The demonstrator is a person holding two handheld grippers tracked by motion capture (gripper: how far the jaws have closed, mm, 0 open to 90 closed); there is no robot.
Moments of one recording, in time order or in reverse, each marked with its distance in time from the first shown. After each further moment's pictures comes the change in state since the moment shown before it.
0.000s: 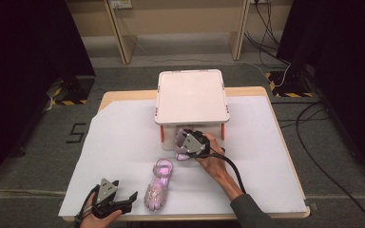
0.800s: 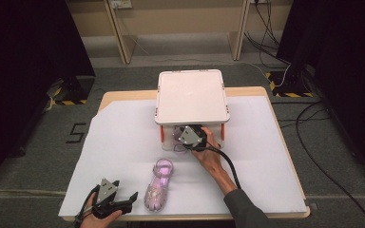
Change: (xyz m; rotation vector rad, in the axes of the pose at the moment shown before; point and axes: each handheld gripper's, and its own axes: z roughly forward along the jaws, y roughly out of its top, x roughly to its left) left arm -0.001 -0.001 0.000 0.007 -0.006 0.002; right arm -0.007 0.001 0.023 -0.005 -0.046 0.099
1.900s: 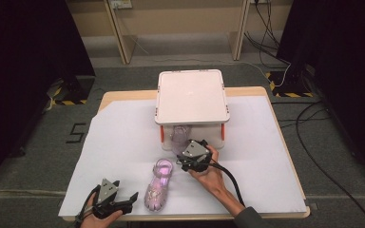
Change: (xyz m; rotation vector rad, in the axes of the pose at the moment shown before) left arm -0.001 0.000 0.000 0.000 0.002 0.001; right arm 0.043 -0.013 -0.038 0.107 0.198 0.316
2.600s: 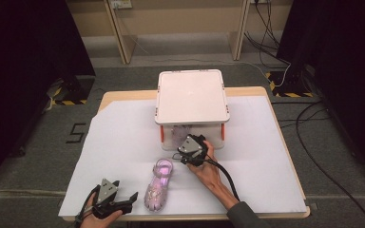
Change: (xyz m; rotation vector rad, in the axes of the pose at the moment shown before) left arm 0.000 -0.001 0.000 0.000 -0.002 -0.001; right arm -0.009 0.007 0.020 0.041 -0.102 -0.090
